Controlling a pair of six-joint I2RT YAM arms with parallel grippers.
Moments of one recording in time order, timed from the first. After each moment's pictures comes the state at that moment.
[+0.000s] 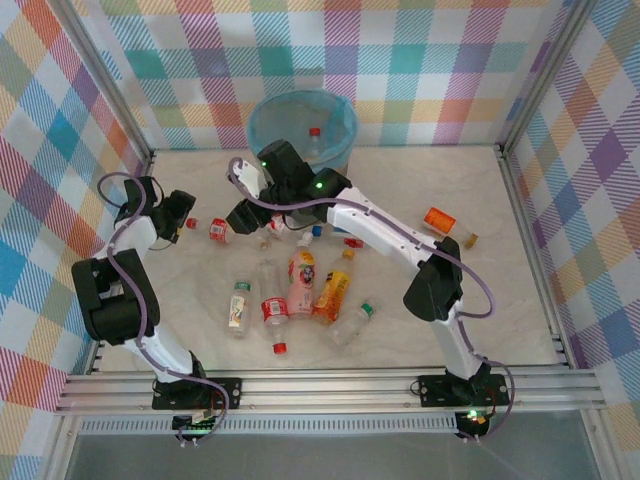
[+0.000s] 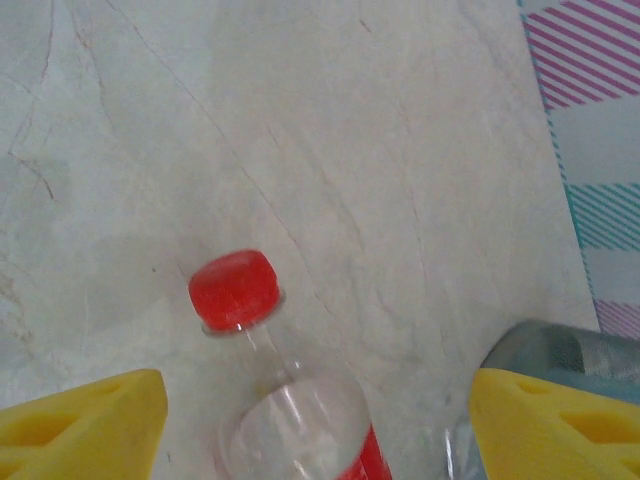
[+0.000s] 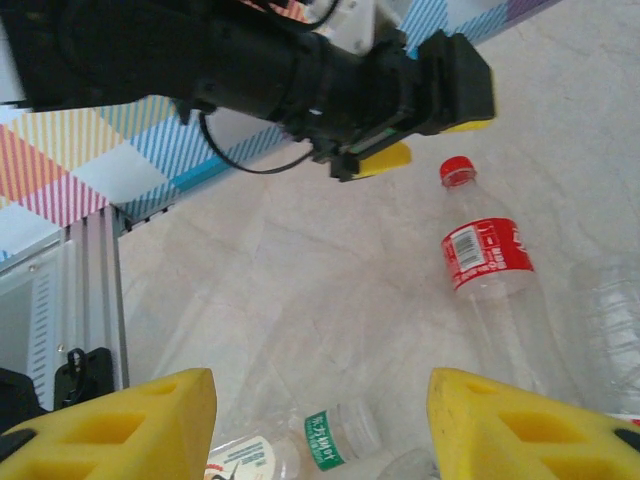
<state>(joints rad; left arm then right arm) 0.30 1.70 1.12 -0.29 0.27 -0.84 0.91 2.14 2.23 -0.73 -0.44 0.03</state>
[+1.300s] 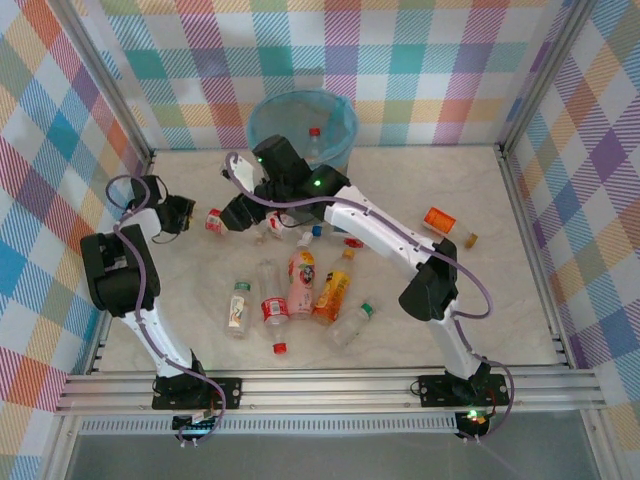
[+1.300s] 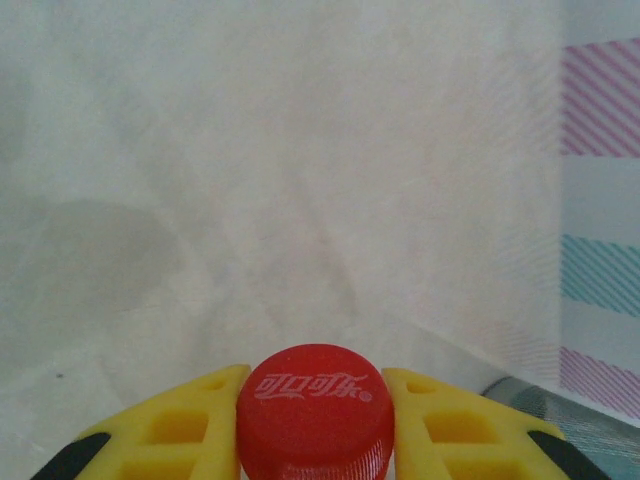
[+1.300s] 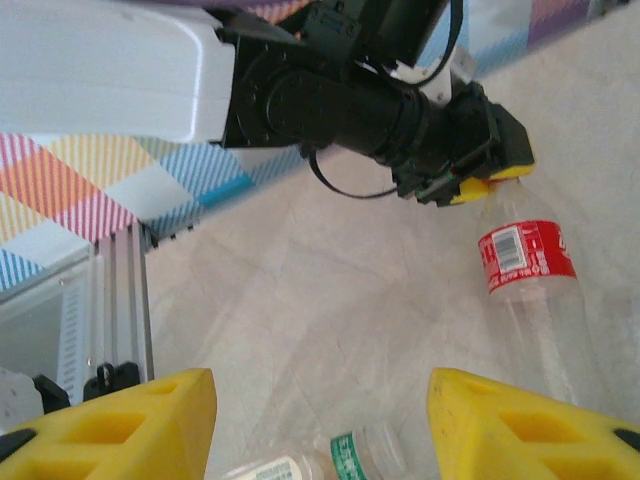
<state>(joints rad) 0.30 1.88 1.23 -0.20 0.33 -0.99 0.92 2.17 2.36 -0.76 -0.45 0.06</state>
